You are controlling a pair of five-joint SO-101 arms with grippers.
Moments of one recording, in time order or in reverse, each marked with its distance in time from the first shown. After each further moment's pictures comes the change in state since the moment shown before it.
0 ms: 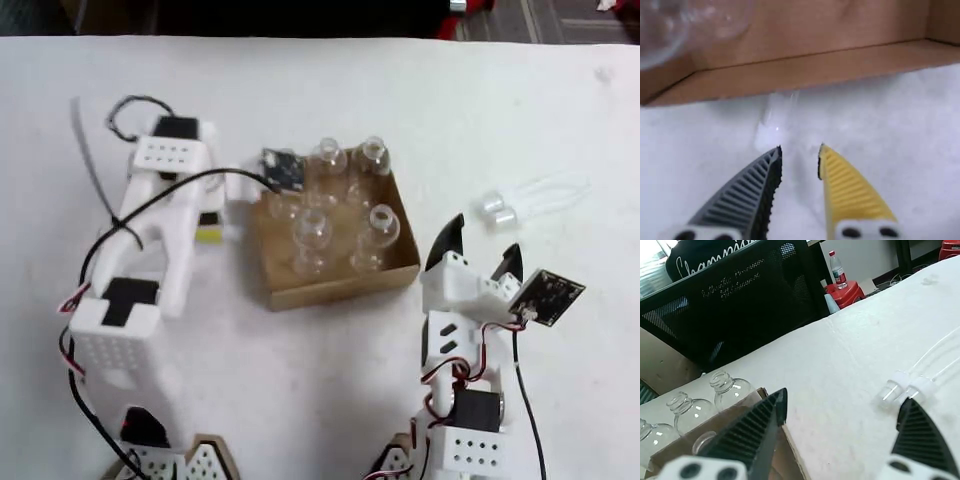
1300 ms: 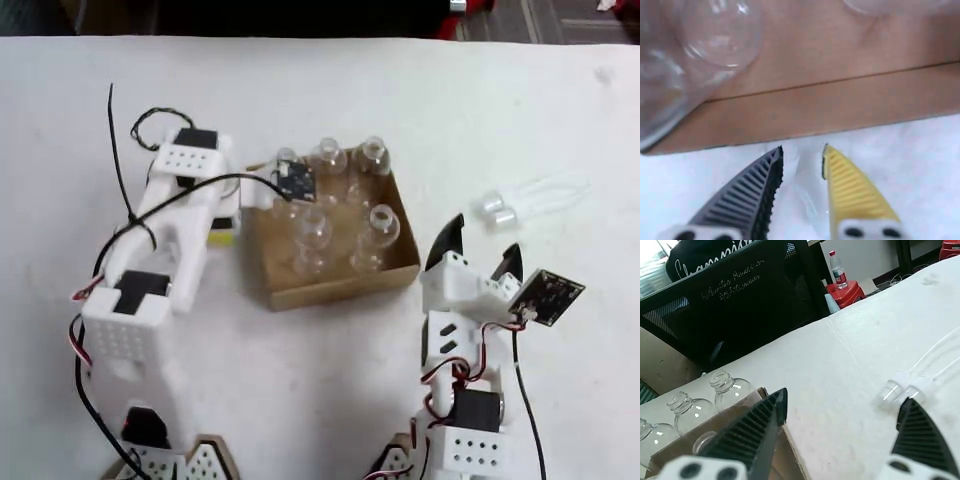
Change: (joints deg) left arm 2.1 4.9 1.9 -8.4 0.0; right arm 0.0 0.0 0.0 0.0 0.0
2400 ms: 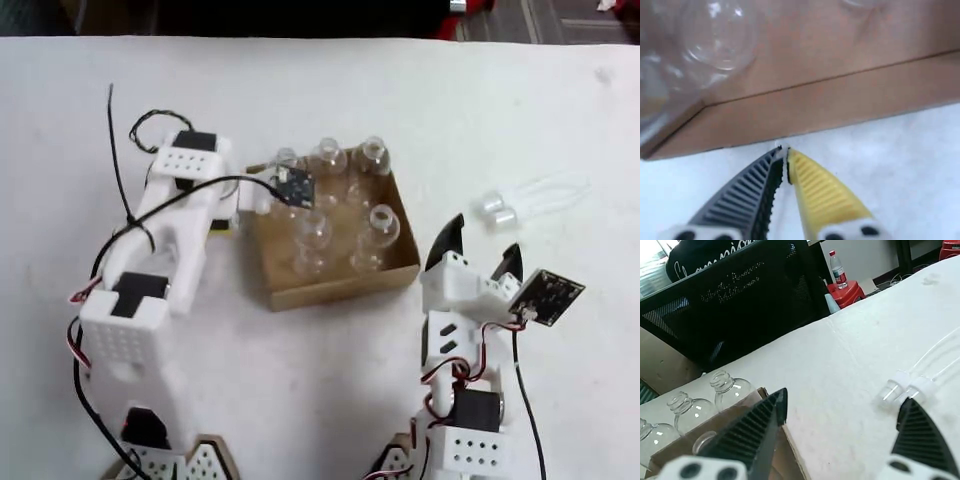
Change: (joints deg) left arm 0.0 -0.3 2.0 -1.7 -4.2; right arm 0.0 0.0 0.0 0.0 0.0
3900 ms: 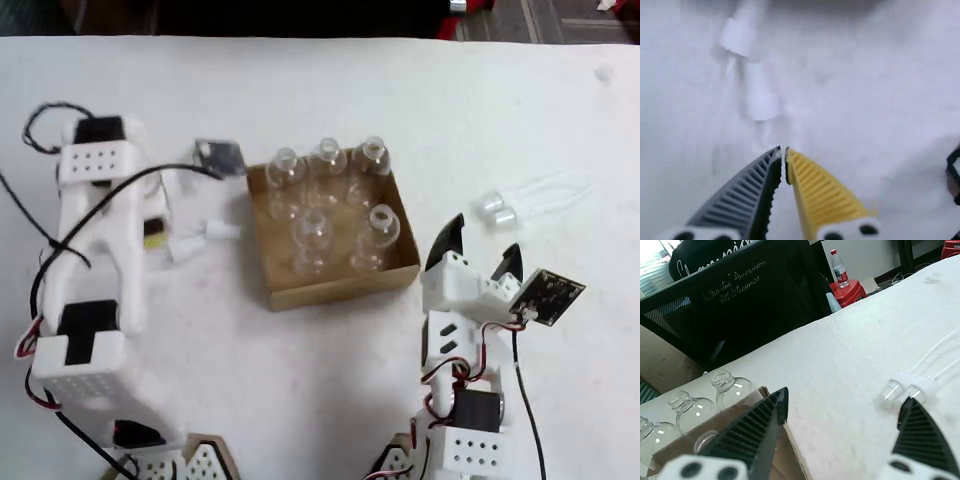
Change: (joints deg) left arm -14.0 -14.9 2.1 19.7 7.0; right arm 0.0 0.0 0.0 0.0 0.0
